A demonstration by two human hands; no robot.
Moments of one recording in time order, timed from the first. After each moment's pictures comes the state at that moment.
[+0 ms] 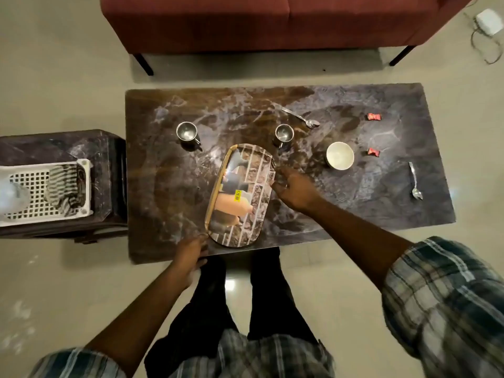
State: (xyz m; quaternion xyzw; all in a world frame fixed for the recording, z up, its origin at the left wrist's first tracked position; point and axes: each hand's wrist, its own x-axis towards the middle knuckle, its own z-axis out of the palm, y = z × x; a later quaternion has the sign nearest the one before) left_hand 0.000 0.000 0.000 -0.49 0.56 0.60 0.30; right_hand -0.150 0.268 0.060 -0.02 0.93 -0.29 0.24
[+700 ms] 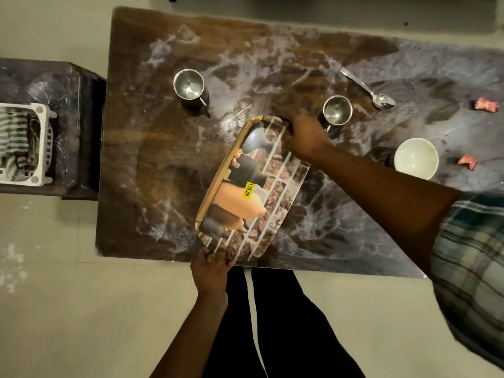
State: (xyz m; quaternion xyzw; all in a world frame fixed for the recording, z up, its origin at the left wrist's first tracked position) left_hand 0.017 0.091 -0.140 -0.66 0.44 0.60 0.10; right_hand -0.313 0.243 -0.135 -0.14 0.94 -0.21 0.24
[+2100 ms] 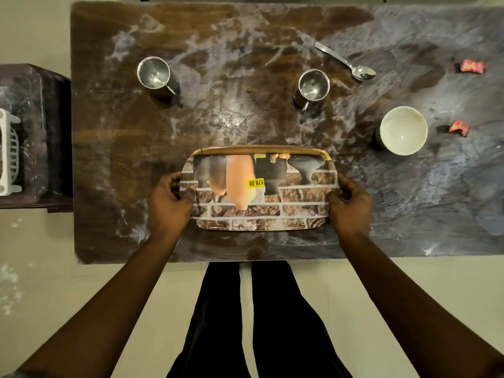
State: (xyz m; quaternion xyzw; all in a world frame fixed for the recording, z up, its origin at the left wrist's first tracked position) left_hand -0.085 0.024 -0.133 -0.36 0.82 0.45 0.08; right_hand -0.115 0.369 -0.125 0.30 0.84 -0.44 0.11
